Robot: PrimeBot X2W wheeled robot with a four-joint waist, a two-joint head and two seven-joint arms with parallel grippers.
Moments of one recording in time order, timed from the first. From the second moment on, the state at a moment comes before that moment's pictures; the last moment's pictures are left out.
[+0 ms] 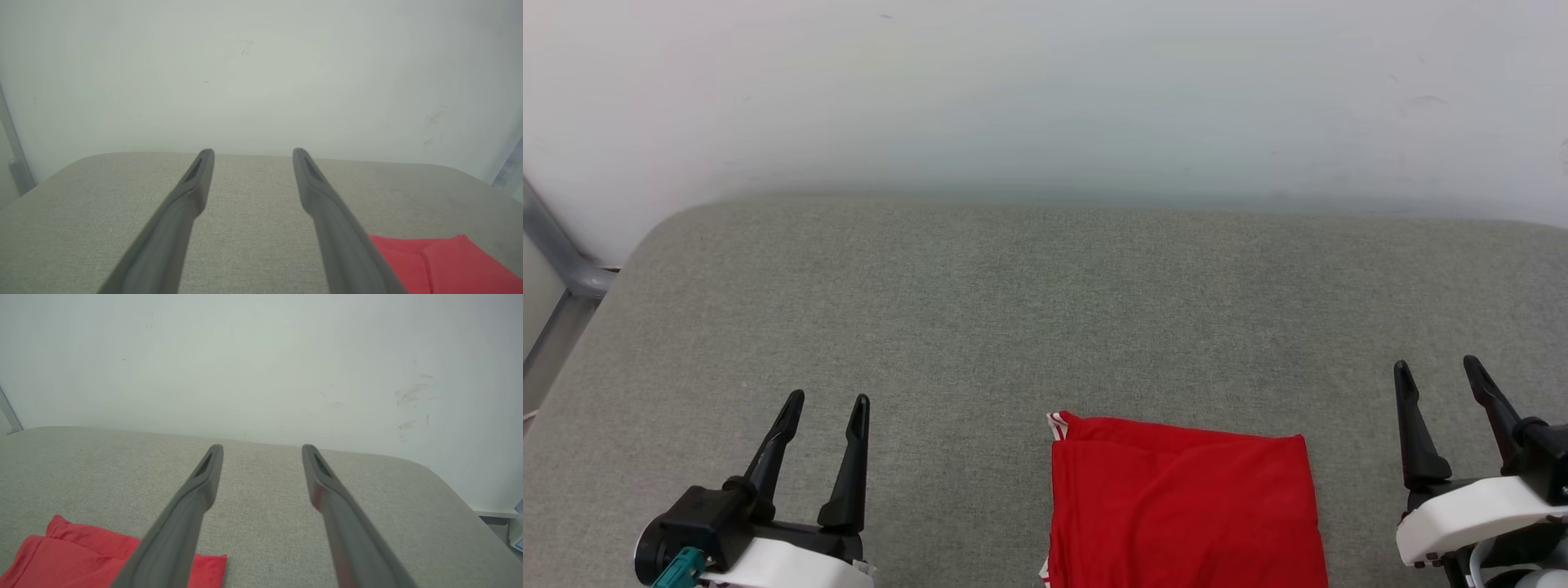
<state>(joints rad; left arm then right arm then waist) 0.06 0.18 -0.07 -0.01 -0.31 -0.13 -0.26 0.00 -0.09 -0.13 -0.01 0.07 0.13 -0.06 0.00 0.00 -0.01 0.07</state>
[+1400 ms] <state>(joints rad) -0.03 0.19 -0.15 0.03 -0.30 -0.13 -0.26 -0.02 -0.17 0.03 0.07 0.23 0.13 0.87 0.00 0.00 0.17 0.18</state>
